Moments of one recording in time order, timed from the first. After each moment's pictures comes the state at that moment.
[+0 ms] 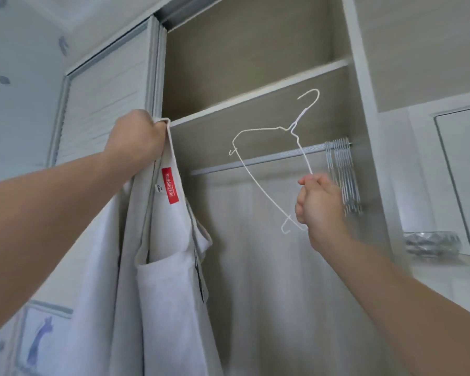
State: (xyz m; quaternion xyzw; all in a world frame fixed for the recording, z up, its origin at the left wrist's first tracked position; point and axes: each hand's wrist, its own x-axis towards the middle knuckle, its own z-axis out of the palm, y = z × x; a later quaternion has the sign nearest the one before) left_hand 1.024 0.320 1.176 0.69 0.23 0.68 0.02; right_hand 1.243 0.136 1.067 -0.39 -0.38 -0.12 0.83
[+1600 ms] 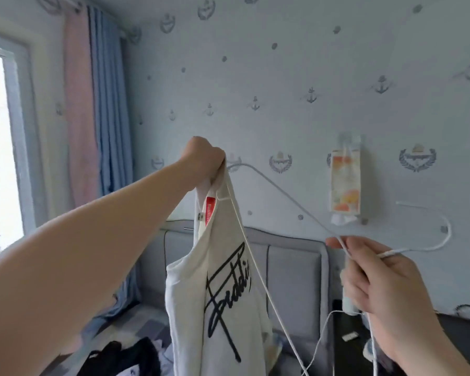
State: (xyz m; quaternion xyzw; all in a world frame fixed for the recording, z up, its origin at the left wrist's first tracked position) left_hand 0.235 0.000 1.005 0.42 0.78 0.45 -0.13; right_hand 0.502 0.044 0.835 -0.09 -0.59 0.57 0.57
